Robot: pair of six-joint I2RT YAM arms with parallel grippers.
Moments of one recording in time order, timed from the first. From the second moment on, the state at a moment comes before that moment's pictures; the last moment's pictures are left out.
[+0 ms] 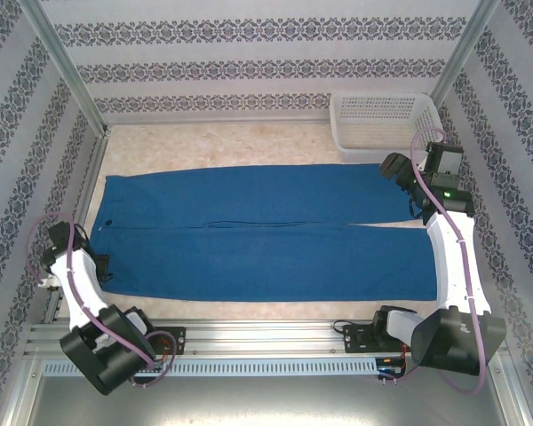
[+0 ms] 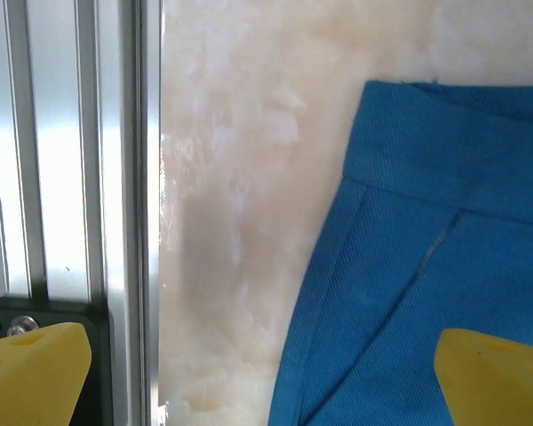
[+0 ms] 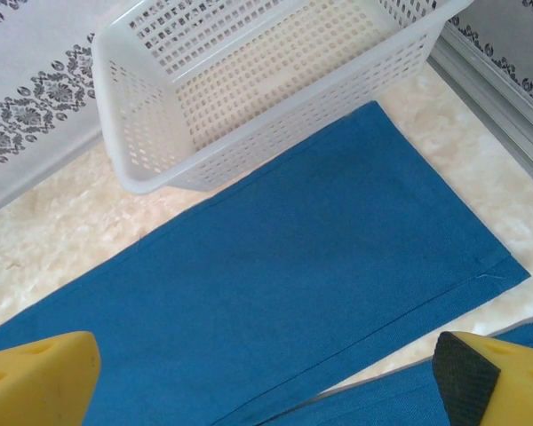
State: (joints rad) left arm 0.73 1.06 0.72 -1.10 -0.20 -0.95; right arm -0.20 1.16 1.12 -0.65 -0.10 0.44
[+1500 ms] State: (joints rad) left arm 0.77 1.44 0.80 -0.82 -0.09 -1.00; right arm -0.57 0.98 0.88 -1.14 -0.14 0.78
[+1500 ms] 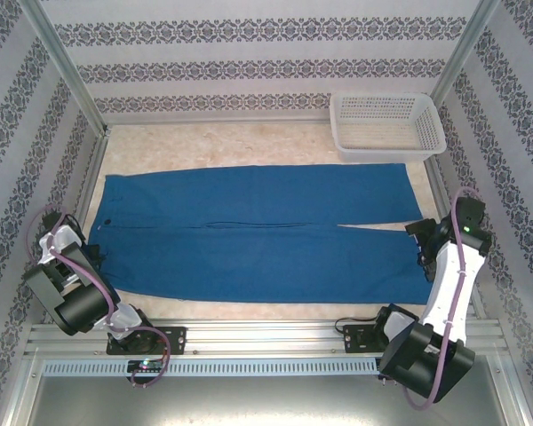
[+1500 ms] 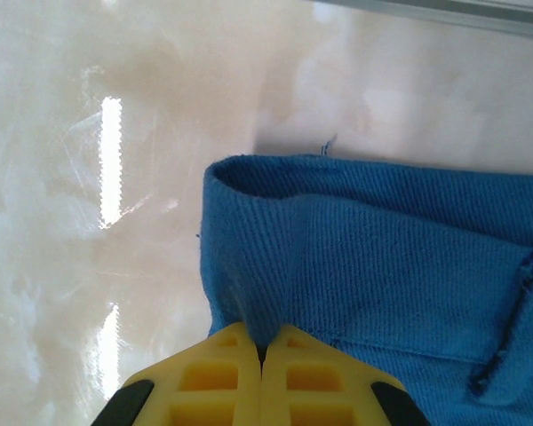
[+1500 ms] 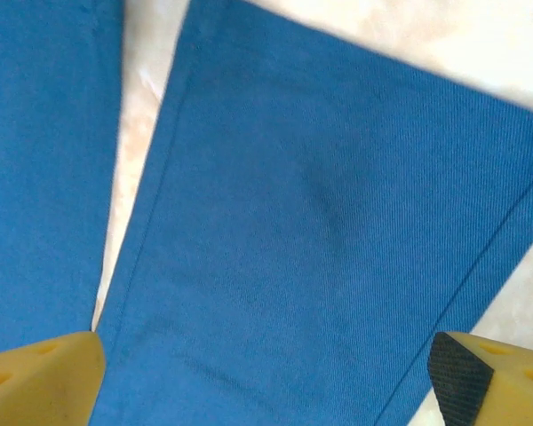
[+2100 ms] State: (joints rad) left arm 0.77 1.45 0.83 -0.81 -0.01 -1.00; right arm -0.63 0.79 0.58 -1.16 -0.31 0.91
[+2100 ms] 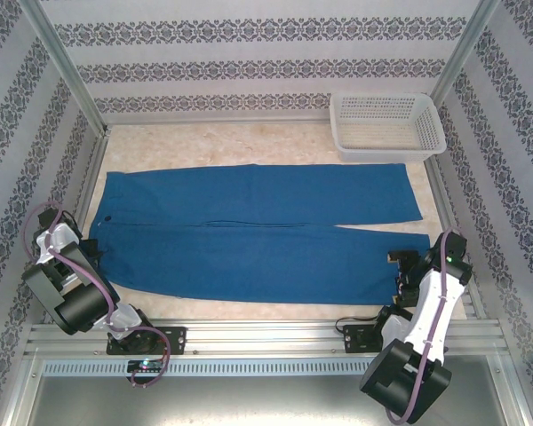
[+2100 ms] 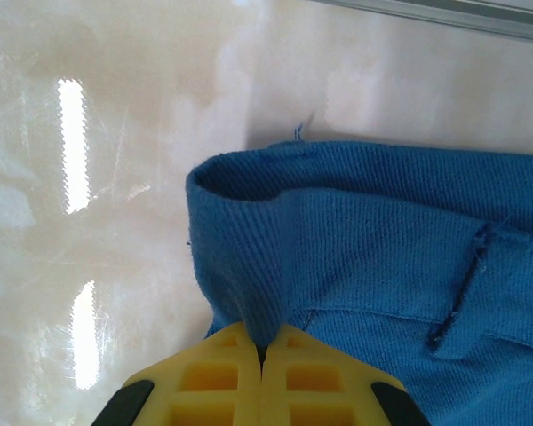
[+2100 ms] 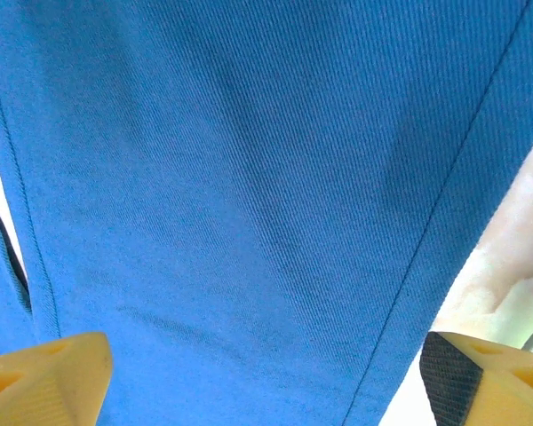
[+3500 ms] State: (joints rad) left arm 0.76 1.47 0.90 -0.81 0.09 -0.95; right arm 0.10 1.74 1.55 -1.21 0.25 0.28
